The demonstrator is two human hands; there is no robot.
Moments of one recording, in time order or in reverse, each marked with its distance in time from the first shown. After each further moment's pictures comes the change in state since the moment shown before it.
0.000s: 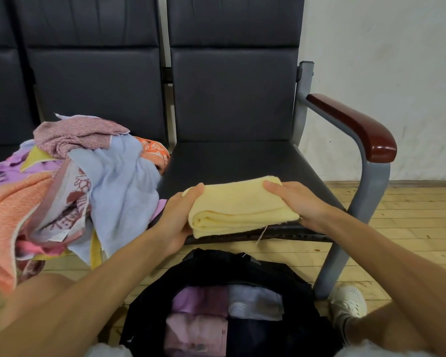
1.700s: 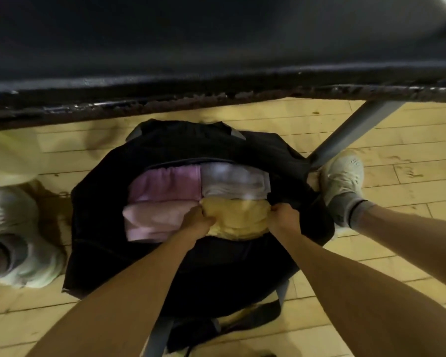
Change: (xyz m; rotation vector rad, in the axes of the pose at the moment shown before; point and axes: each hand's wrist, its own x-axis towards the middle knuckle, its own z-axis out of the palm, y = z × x) left_hand 0.056 -0.379 -0.004 0.778 -0.141 -0.660; right_hand -0.011 0.361 0.057 -0.676 0.245 0.769
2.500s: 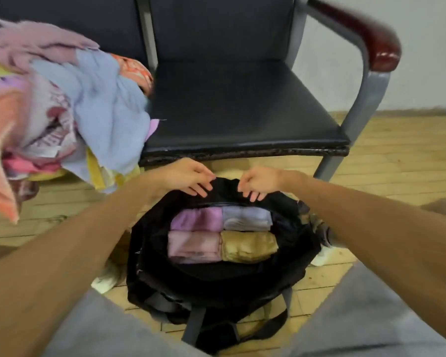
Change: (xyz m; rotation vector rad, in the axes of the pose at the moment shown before) left_hand -0.247 0.113 -0.187 0.143 -0.038 0.538; right_hand -0.170 -0.150 -0.158 -0.176 -0.297 -0.626
